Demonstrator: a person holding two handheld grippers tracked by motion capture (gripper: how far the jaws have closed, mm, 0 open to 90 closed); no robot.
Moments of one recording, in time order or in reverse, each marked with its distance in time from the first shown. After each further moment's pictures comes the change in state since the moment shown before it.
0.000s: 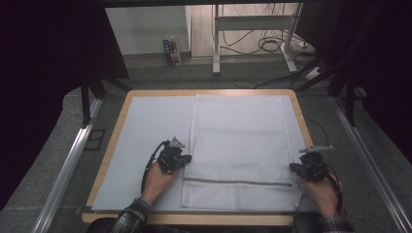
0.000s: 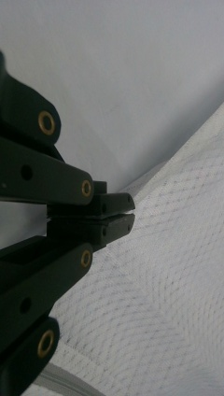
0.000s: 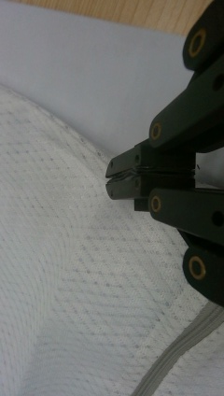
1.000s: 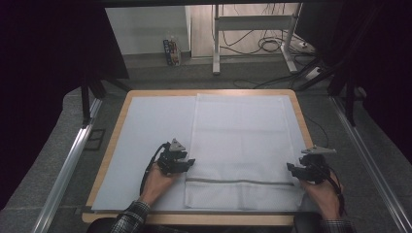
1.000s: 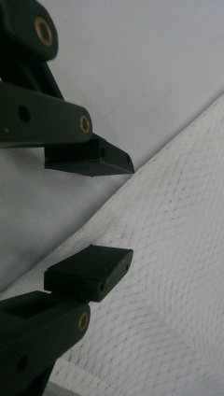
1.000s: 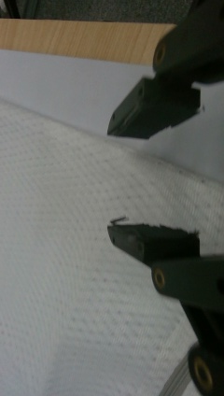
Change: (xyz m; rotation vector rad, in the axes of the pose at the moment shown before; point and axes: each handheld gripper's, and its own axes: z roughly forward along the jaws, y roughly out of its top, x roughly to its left) left arm -0.008 -0.005 0.003 -0.053 0.055 0.045; right arm 0.001 -0.004 -0.007 -0.096 -0.094 -0.011
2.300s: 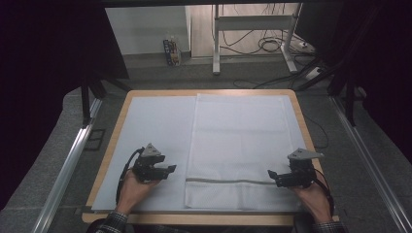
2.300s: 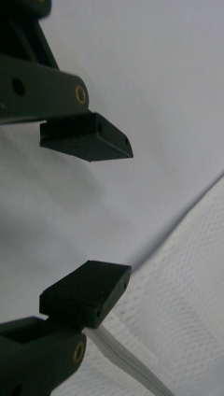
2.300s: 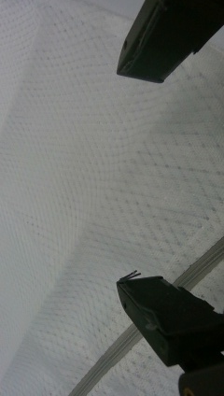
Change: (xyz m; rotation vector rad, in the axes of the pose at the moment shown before) left arm 0.021 -0.032 -0.057 -0.032 -0.003 -0.063; right arm 0.039 0.004 0.004 -0.123 0.185 -0.151
